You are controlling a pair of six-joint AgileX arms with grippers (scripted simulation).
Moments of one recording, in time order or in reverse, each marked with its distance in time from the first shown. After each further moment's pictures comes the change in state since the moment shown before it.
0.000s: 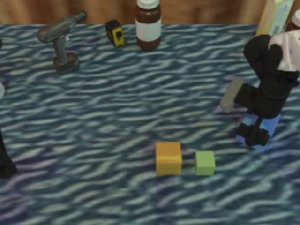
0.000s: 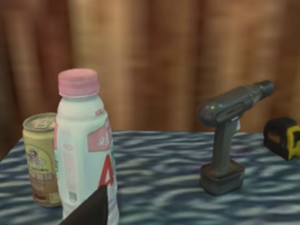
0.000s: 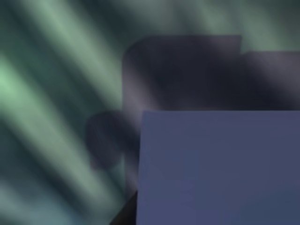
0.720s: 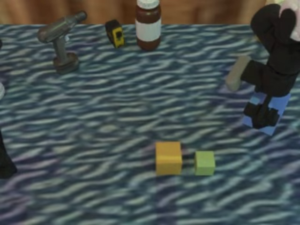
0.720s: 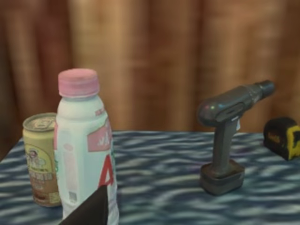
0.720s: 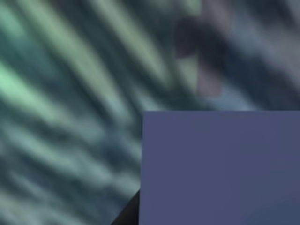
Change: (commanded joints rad) left arm 0.000 0.000 0.000 0.000 0.000 0.000; right arm 0.004 -0.101 0.126 -0.232 -0.001 0.000
